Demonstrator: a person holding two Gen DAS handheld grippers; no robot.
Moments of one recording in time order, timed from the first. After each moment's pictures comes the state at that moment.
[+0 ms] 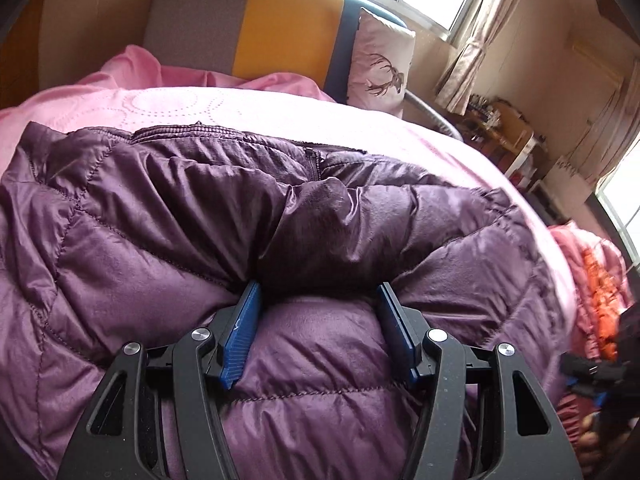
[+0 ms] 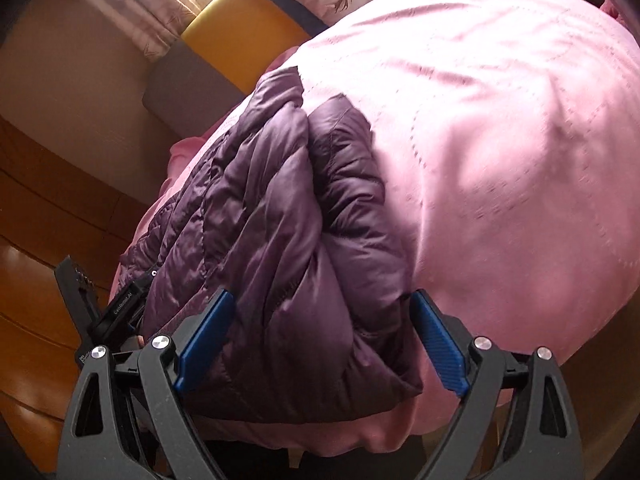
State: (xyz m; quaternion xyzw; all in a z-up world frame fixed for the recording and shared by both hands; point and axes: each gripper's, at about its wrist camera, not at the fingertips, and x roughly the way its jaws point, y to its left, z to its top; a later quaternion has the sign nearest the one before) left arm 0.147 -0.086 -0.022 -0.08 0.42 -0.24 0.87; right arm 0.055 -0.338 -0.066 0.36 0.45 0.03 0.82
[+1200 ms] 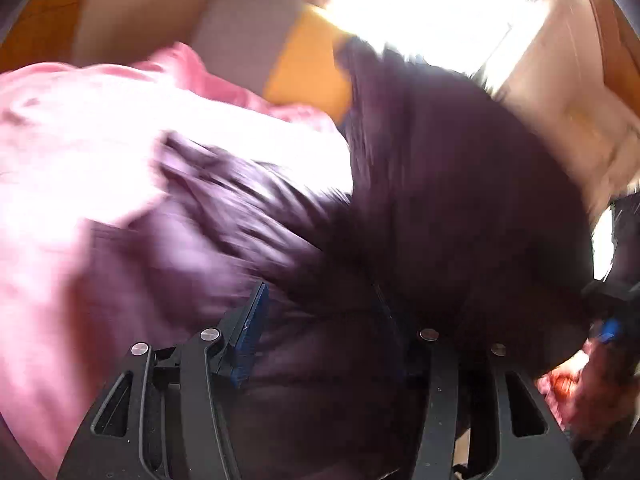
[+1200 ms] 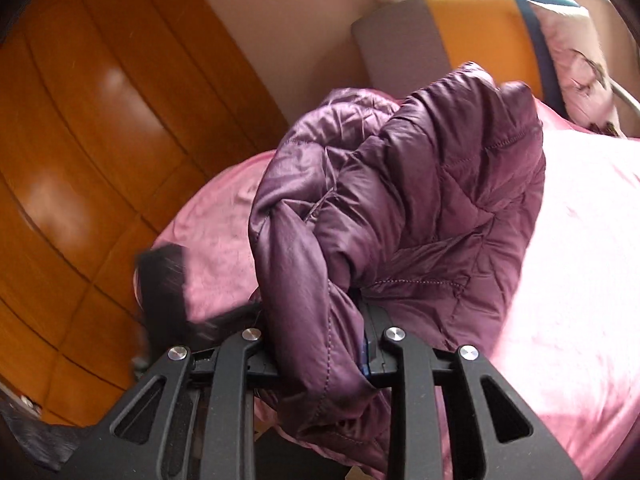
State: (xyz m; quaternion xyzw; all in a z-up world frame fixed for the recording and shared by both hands) left arm 0.089 0.067 0.020 -0.20 0.38 -0.23 0.87; right arm 0.108 -0.082 0.070 0.10 0.41 0.29 0.86
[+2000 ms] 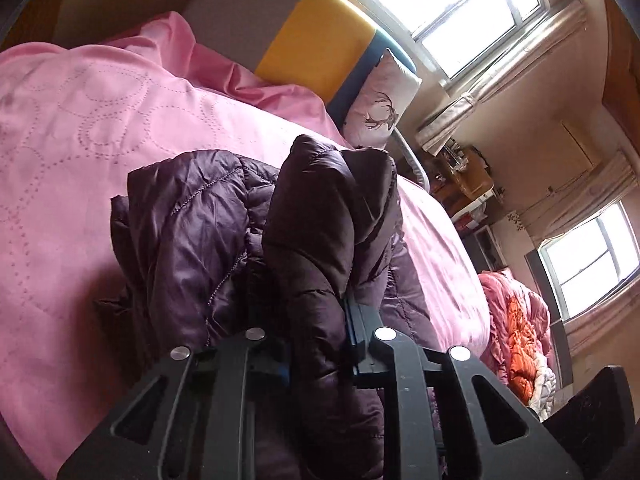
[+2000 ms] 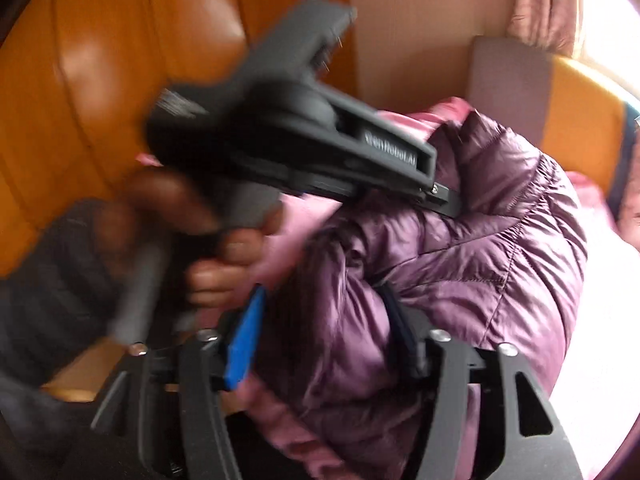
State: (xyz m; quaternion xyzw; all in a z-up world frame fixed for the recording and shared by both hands) left arm 0.136 0.093 0.049 -0.22 0.45 -0.29 0.82; right arm 0.055 -0.043 0.056 -0.04 0.38 0.41 0.83
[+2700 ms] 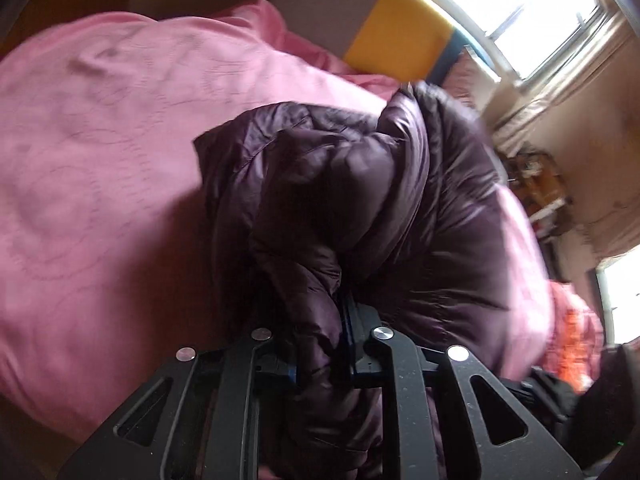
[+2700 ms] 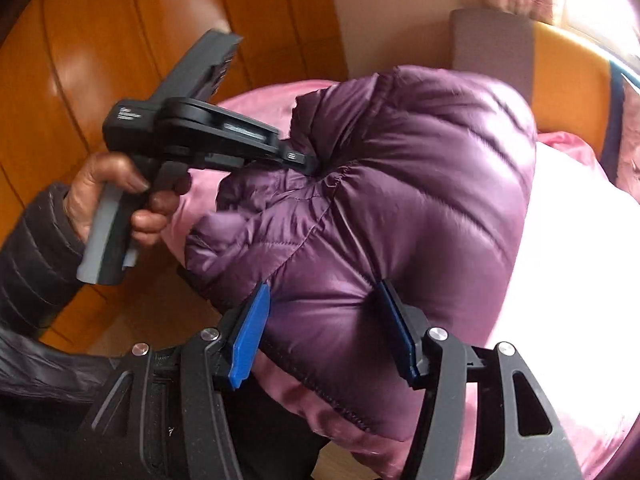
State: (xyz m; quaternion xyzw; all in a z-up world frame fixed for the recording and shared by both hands) left arm 0.090 0.152 0.009 -0.17 0.50 -0.12 0.84; right arm 0.083 -0.121 -0.006 -0.08 0.41 0.36 0.84
